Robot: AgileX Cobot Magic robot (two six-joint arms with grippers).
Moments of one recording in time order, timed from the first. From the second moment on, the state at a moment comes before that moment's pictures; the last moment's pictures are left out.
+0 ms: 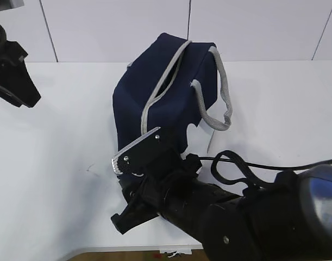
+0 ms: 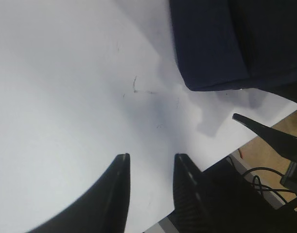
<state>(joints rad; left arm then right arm) -0.19 1.60 -1.39 -0.37 1.22 0.32 0.94 1.88 -0.79 0.62 -0.50 -0.52</state>
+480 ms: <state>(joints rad) -0.19 1.60 -1.39 -0.37 1.22 0.32 0.94 1.90 -0.79 0.59 -0.50 -0.46</state>
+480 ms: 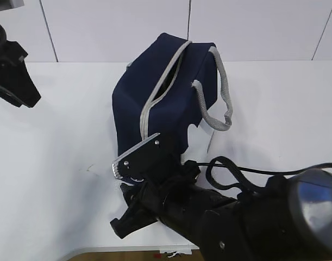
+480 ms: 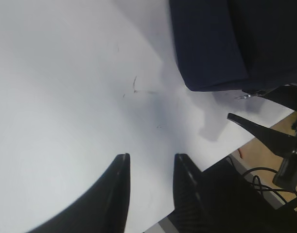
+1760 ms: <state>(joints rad) -0.19 1.60 -1.39 -0.37 1.22 0.32 0.94 1.92 -0.79 0.59 -0.57 -0.45</state>
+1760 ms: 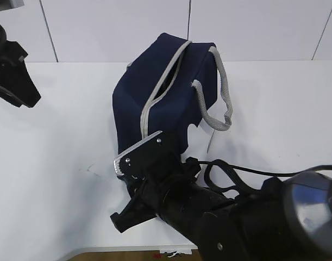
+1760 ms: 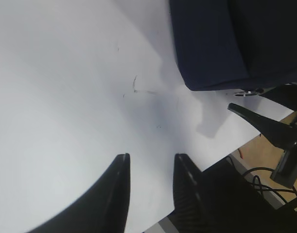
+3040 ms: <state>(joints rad) -0.19 1.60 -1.39 -0.37 1.22 0.32 0.94 1.90 -0.79 0.64 -0.53 -0.45</state>
